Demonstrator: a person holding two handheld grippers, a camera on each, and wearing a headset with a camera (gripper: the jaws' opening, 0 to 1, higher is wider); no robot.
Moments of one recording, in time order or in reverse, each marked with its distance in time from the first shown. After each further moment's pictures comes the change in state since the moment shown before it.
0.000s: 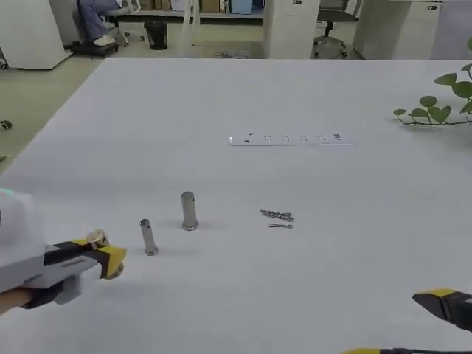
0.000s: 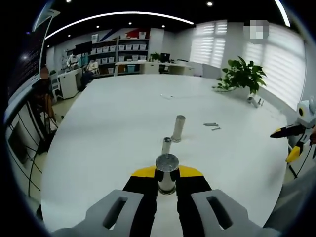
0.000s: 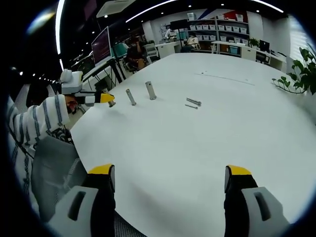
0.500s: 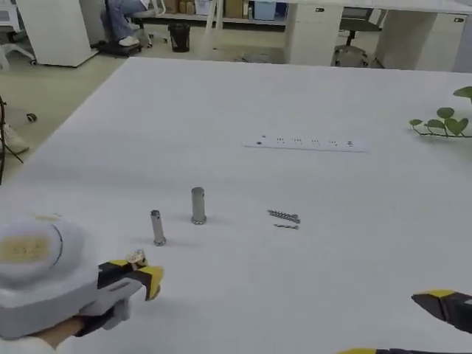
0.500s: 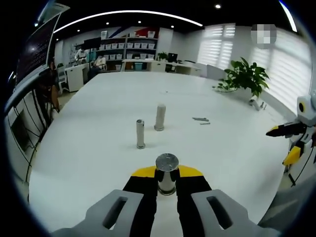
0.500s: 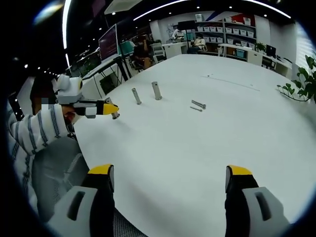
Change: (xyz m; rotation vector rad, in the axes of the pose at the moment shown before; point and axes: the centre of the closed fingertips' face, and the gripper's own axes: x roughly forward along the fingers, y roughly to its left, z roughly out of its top) left arm 0.003 -0.047 -0.028 -0.060 0.013 0.058; right arm 0.000 0.000 0.003 -0.052 0.004 0.033
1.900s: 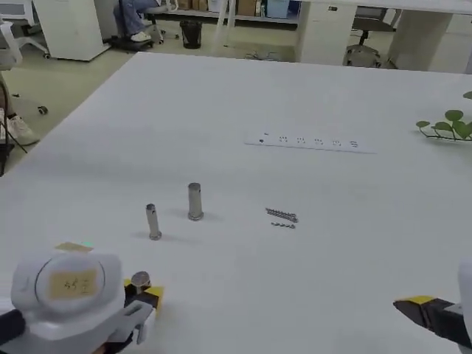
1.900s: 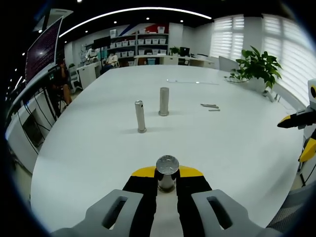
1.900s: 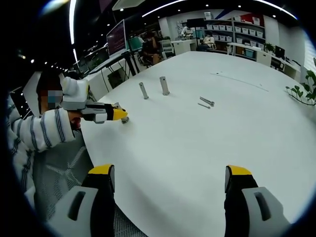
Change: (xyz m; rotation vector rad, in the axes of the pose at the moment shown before) left arm 0.009 -0.003 -0.029 0.013 0.042 0.149; right arm 0.007 0.004 -0.008 -0.043 0.030 0.070
